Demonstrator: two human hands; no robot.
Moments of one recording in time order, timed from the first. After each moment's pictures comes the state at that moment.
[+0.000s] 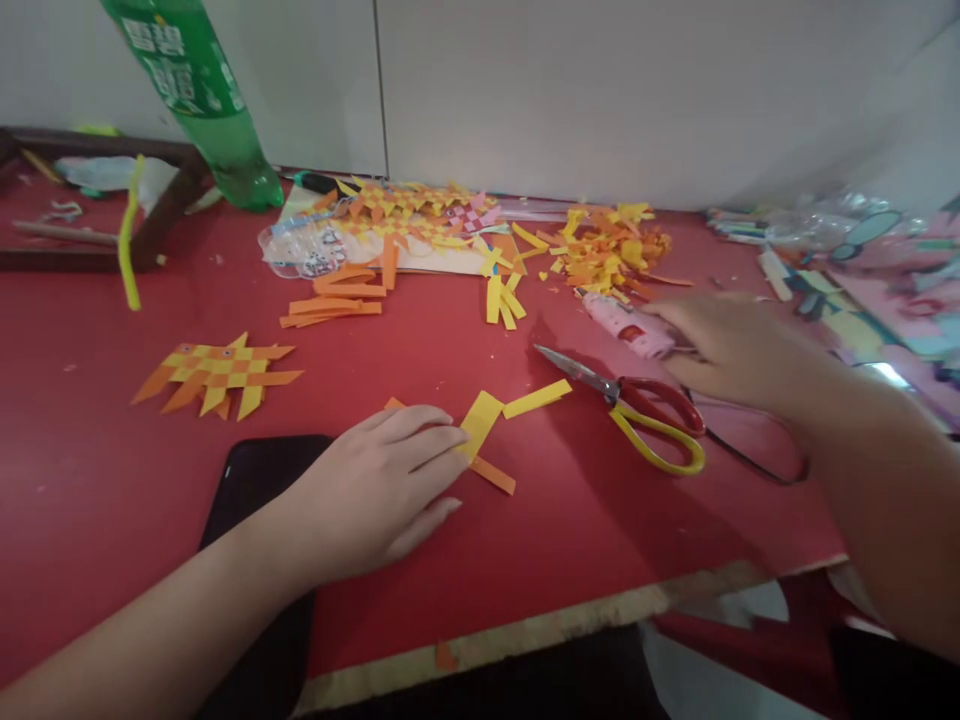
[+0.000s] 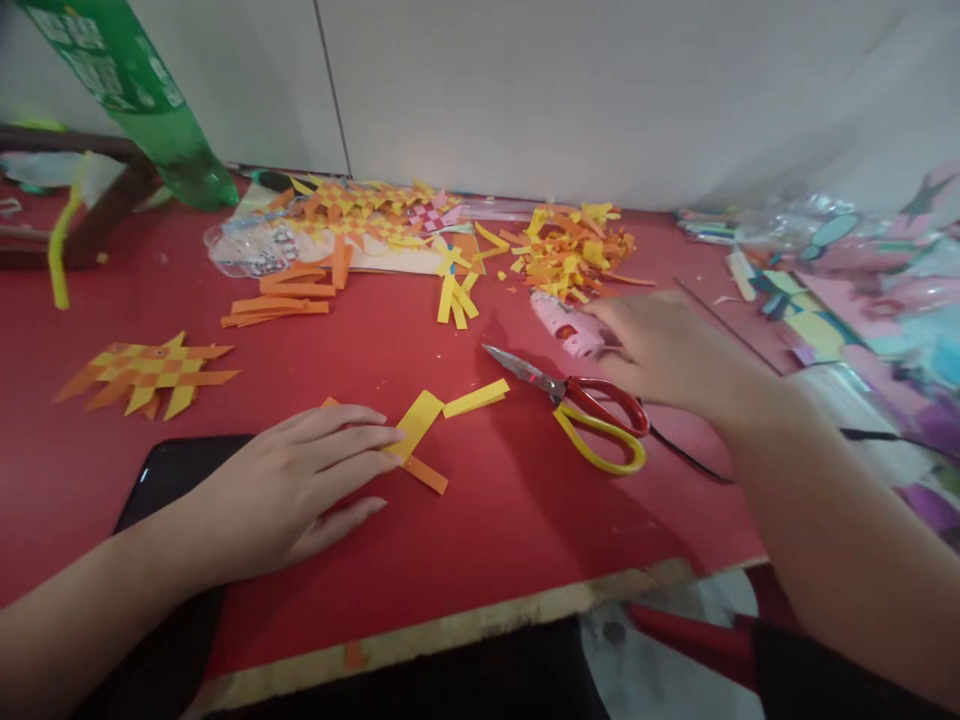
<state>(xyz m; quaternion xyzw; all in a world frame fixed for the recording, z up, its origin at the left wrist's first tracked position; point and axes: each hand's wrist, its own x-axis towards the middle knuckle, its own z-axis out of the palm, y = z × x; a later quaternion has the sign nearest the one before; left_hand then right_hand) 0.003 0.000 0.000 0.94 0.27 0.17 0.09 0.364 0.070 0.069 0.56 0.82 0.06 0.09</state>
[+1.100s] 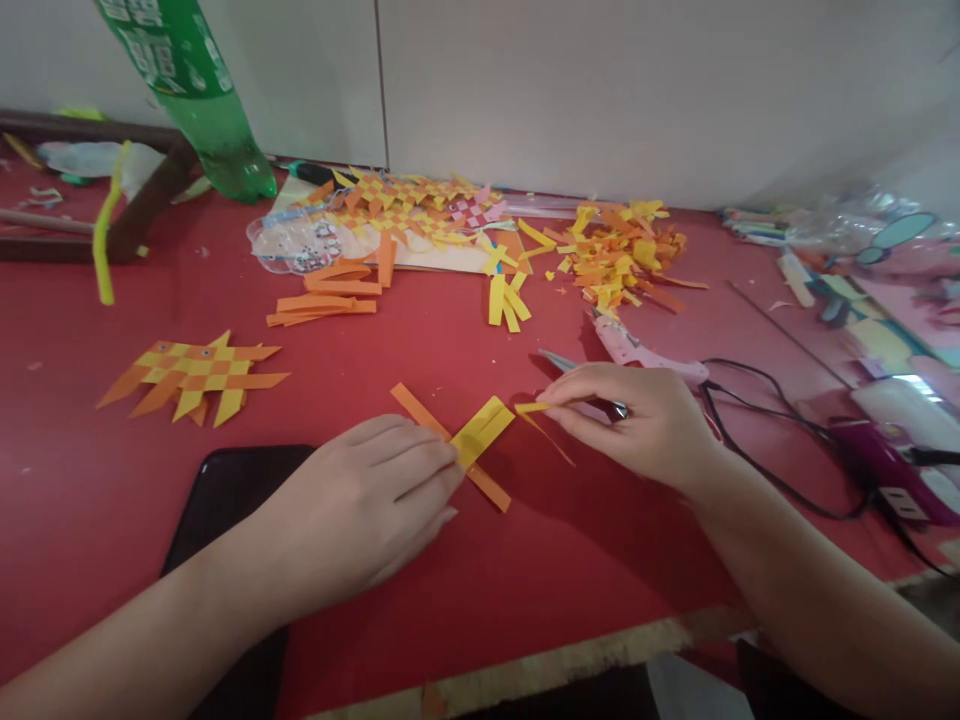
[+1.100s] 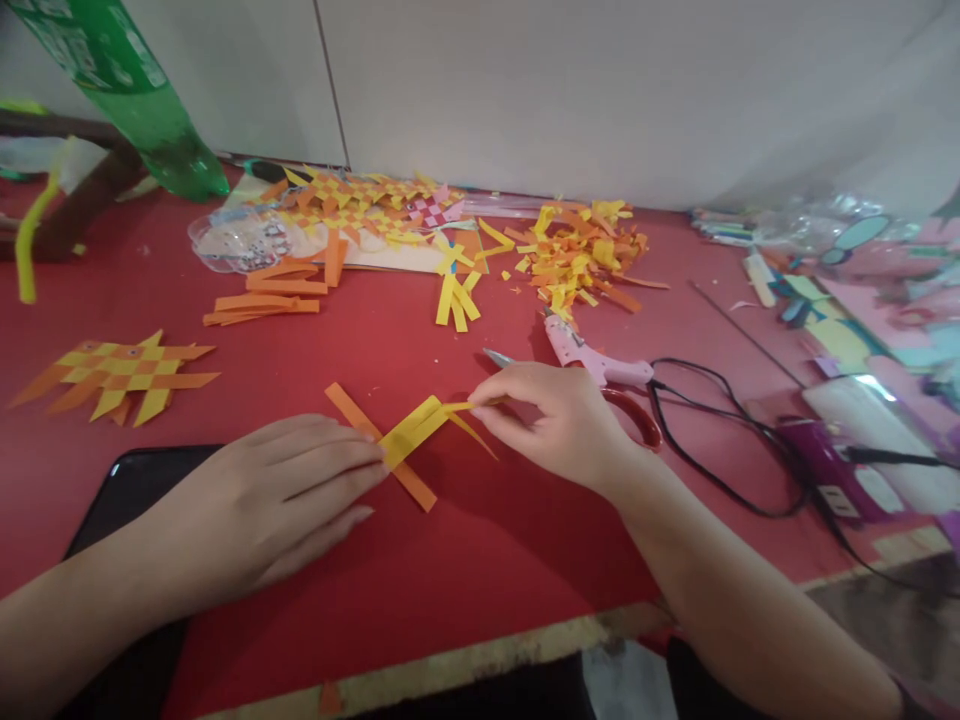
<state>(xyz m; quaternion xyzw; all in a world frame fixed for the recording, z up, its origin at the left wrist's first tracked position) 0.009 0.001 0.006 0.94 0.25 0.24 0.05 0.293 0.039 0.014 0.43 0.85 -0.15 -0.26</state>
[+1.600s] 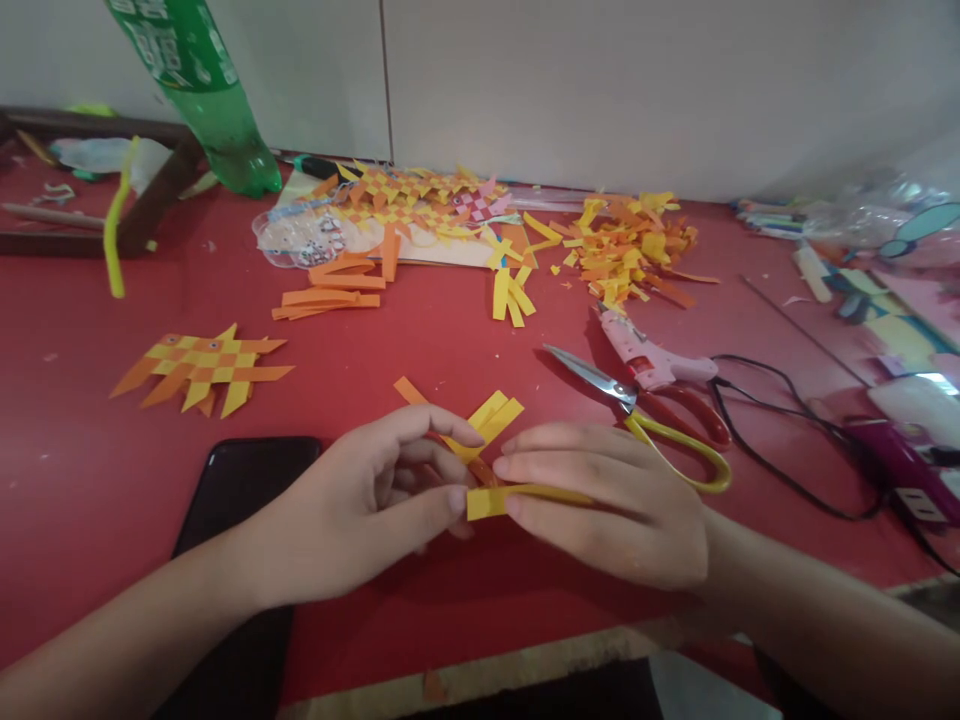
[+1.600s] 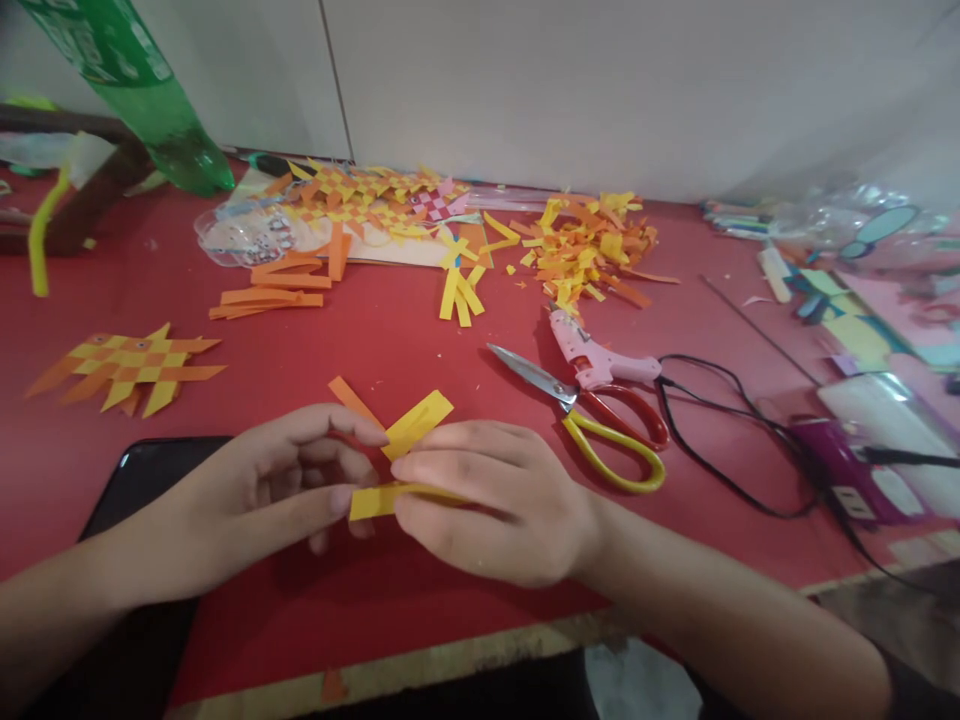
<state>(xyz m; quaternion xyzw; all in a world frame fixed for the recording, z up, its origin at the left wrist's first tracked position) 0.014 -0.005 0.016 0.59 0.35 0.28 0.67 0.256 0.004 0.023 0.16 0.93 -0.05 -0.32</state>
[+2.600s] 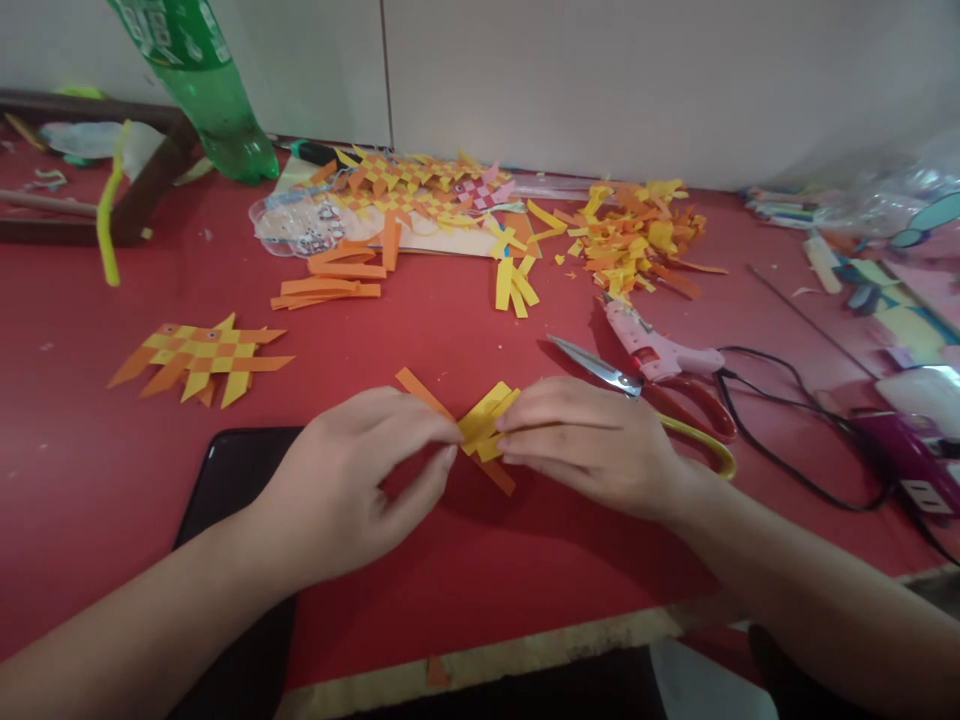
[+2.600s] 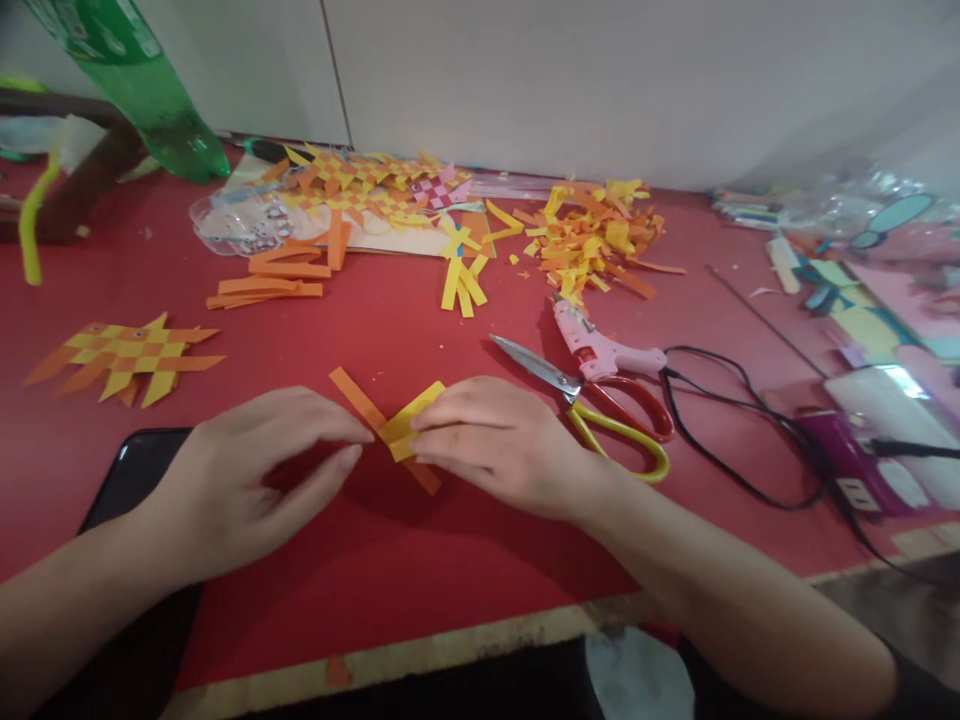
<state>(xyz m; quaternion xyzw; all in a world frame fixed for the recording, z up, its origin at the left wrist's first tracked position) 0.010 -0.002 0.008 0.85 0.37 0.32 0.21 0.261 0.023 0.008 0.22 0.92 -0.14 -0.30</state>
